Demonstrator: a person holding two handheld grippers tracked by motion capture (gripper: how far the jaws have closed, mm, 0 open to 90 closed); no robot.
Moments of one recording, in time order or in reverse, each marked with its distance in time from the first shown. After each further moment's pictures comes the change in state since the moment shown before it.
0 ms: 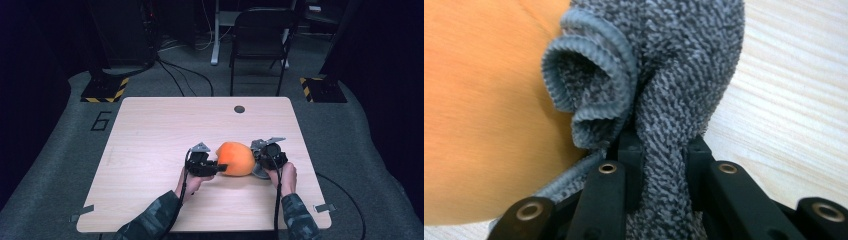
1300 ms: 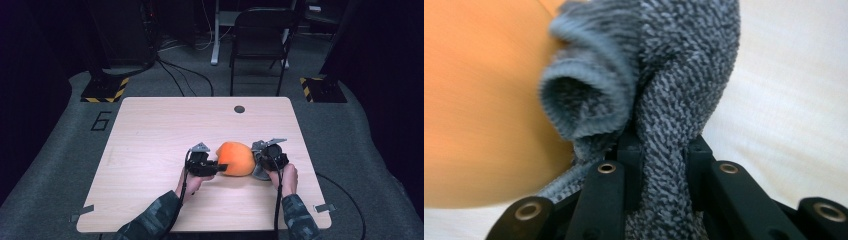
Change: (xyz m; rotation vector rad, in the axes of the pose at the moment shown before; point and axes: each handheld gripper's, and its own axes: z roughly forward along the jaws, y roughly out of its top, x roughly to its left) left arm 0.002 -0.001 0.002 -0.009 -0.005 -0.006; right arm -0.001 -0.007 0.005 0.030 -0.004 0.004
